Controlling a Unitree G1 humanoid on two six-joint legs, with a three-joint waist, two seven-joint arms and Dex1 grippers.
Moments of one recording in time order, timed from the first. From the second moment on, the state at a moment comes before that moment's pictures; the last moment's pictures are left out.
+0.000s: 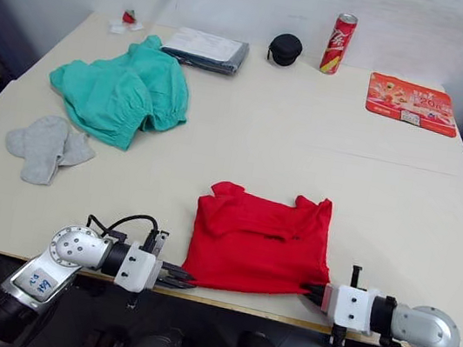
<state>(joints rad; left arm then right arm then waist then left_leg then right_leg) -0.14 0.65 -0.27 -0.12 -0.12 -0.25 -1.12 0.23 -0.89 -0.05 -0.15 0.15 -0.34 1.05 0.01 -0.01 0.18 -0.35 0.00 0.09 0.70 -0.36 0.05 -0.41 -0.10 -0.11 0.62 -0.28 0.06</state>
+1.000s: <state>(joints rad) -0.49 0.57 -0.26 0.15 -0.24 -0.04 -1.32 -0.12 -0.80 0.06 -0.05 0.18 -0.08 1.09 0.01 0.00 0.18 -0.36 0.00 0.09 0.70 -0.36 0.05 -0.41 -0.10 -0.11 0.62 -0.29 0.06</state>
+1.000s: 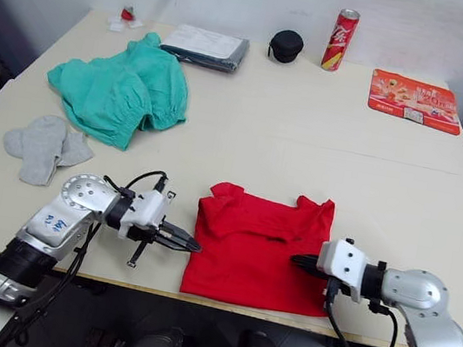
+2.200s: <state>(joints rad) -0.65 0.41 -0.03 0.36 -0.35 0.07 -1.17 -0.17 -0.57 -0.09 -0.16 0.31 0.27 0.76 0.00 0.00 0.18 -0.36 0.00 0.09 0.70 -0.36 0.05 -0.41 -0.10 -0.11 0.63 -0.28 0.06</state>
